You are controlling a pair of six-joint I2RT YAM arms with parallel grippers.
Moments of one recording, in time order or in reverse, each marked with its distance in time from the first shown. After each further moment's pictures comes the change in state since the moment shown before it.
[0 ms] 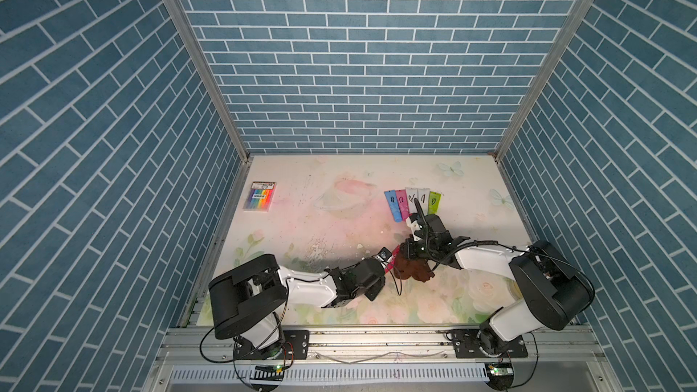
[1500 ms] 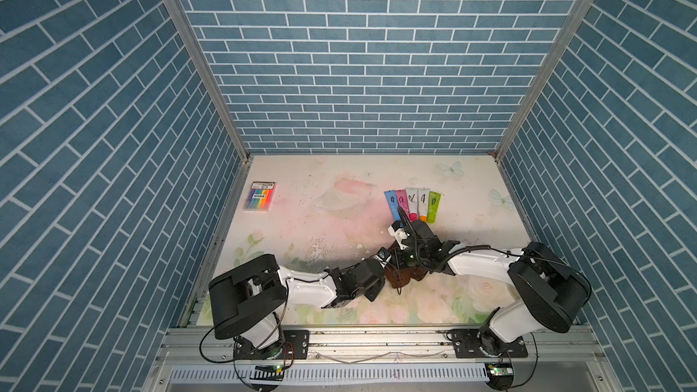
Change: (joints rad) left arm -0.003 0.000 -0.002 -0.006 0.002 -0.048; right arm 0.131 0.003 0.020 0.002 -0.125 0.031
